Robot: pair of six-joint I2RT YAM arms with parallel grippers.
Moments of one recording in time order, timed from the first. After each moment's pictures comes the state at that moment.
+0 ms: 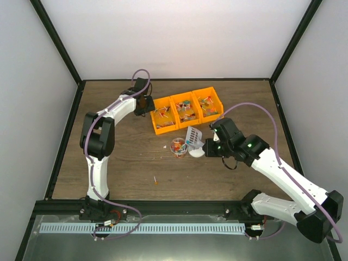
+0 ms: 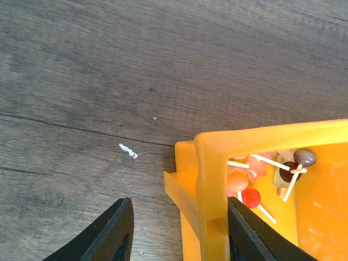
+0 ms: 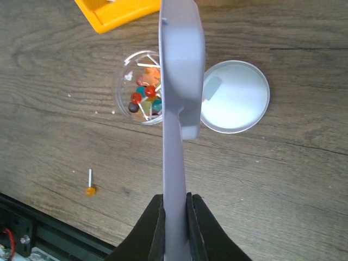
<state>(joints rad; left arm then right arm) -0.32 2.11 1.67 -0.61 -0.03 -0.59 0.69 1.05 0.98 -0.87 -0.07 0.61</state>
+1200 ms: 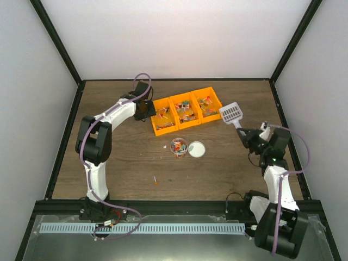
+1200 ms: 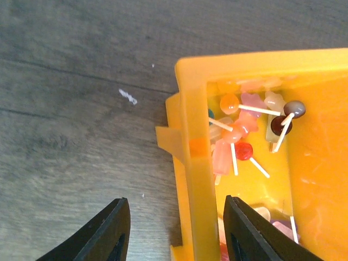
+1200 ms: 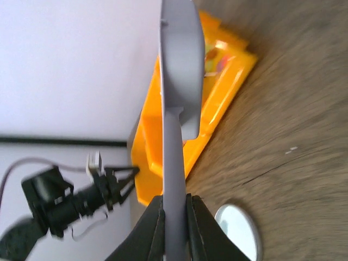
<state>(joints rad) -0.36 2.01 1.55 -0.62 -0.03 -0.59 -0.25 0.91 0.46 -0.03 -0.80 0.90</state>
